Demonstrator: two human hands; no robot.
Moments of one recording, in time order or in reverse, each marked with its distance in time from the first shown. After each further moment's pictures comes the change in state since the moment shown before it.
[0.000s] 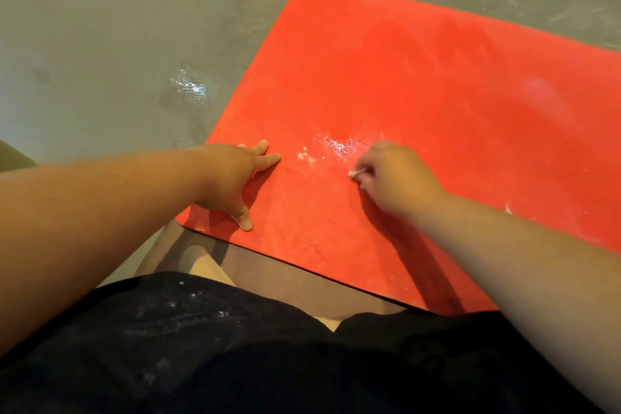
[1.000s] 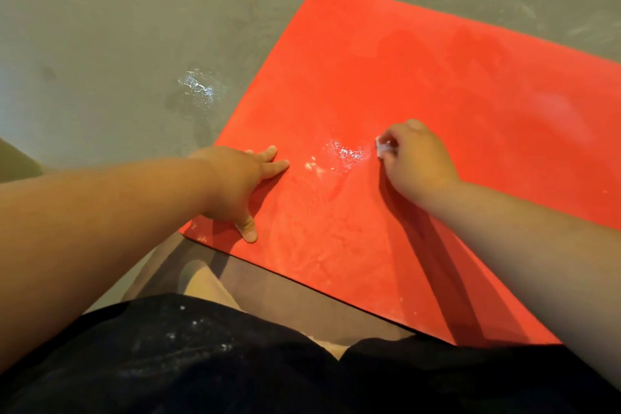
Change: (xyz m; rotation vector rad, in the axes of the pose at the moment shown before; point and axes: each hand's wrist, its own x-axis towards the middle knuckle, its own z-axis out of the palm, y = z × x) left_hand 0.003 -0.002 -0.003 0.077 -0.008 -0.013; right_hand 0.040 0.026 0.002 0.055 0.205 0.127
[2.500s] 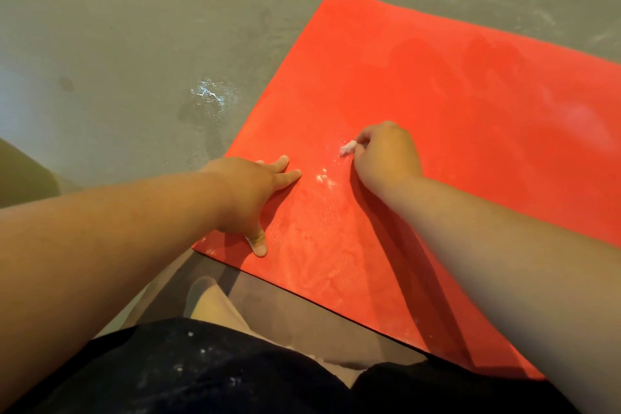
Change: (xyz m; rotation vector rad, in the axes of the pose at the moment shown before) left_hand -0.003 0.005 -0.004 0.007 0.009 -0.023; right_hand 0.030 -0.050 0.022 0.089 -0.008 0.120
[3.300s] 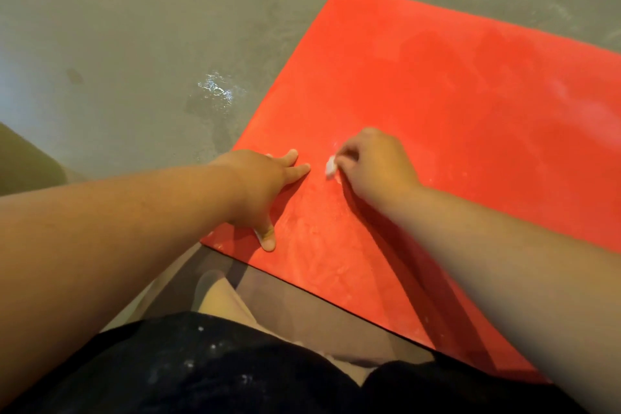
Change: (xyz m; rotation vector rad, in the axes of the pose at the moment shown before) left_hand 0.004 -0.002 0.002 0.028 0.023 0.020; right_hand -0.017 -0.016 0.012 0.008 -0.090 -0.239
